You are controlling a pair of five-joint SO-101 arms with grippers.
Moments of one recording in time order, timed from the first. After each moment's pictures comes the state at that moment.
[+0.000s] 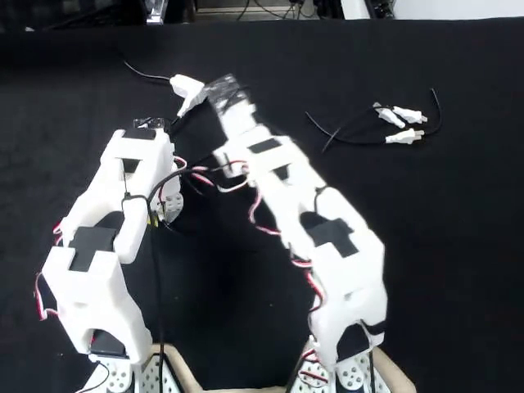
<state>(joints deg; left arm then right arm) -0.3 18.2 12.1 72.0 15.0 -21.5 27.5 7.8 31.6 9.3</state>
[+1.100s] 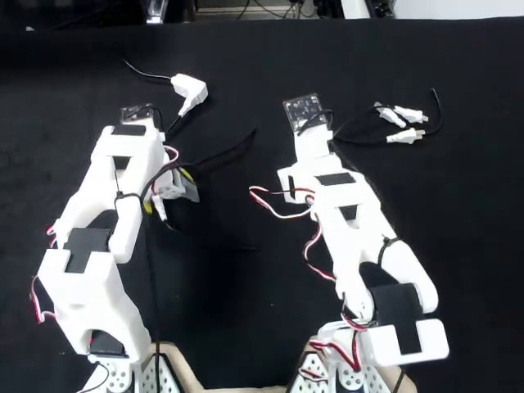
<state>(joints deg) -1.8 17.5 9.2 69.7 14.8 -8.4 -4.6 44.2 26.9 9.3</state>
